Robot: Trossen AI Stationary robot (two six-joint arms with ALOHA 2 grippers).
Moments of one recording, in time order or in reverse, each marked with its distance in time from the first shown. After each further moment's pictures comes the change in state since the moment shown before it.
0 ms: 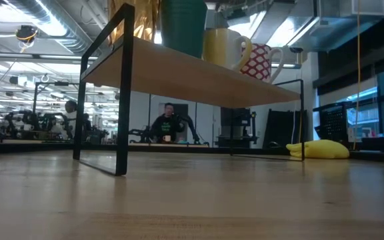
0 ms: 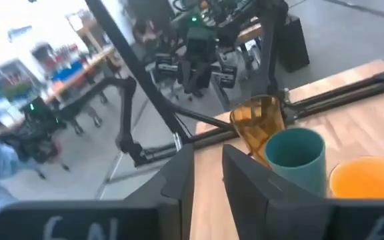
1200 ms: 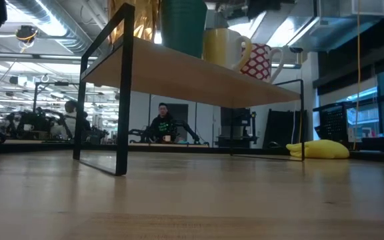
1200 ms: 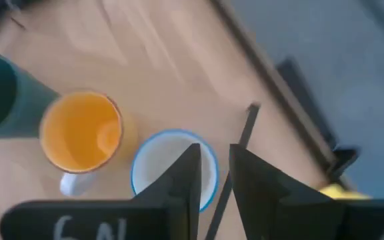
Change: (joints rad) left arm -0.282 0.004 0.000 -0.394 -0.317 -0.270; right arm -0.480 0.775 0.953 -1.015 0.193 -0.401
